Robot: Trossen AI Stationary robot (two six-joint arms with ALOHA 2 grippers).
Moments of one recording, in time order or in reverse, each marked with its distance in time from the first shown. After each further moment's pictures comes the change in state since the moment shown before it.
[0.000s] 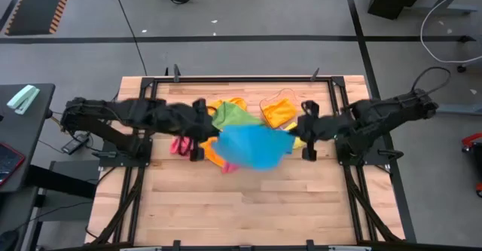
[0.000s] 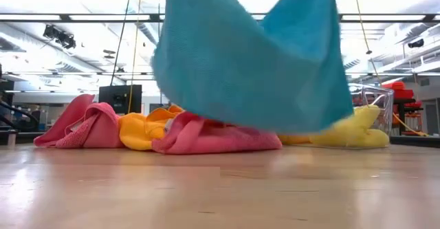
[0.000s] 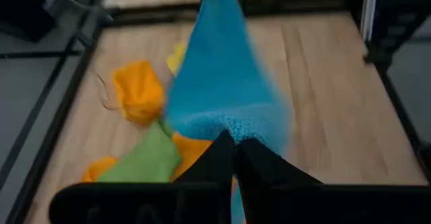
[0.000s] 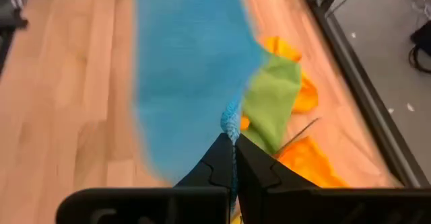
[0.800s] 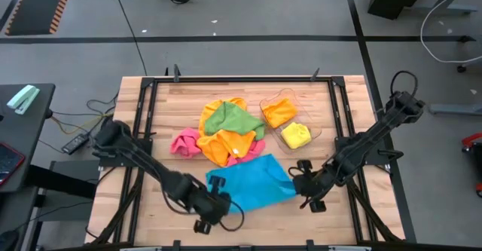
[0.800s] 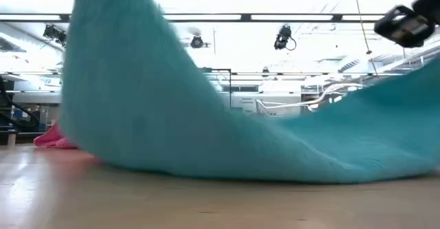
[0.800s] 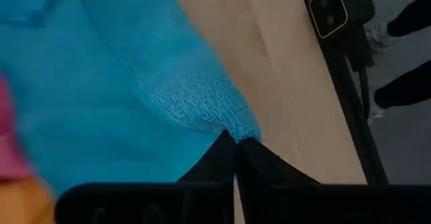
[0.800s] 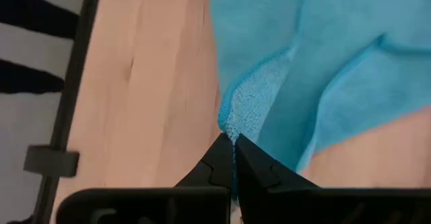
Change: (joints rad) left arm -0.432 0.521 0.000 0.052 0.053 -0.246; right arm 0.360 0.211 -0.449 0.394 -0.303 0.291
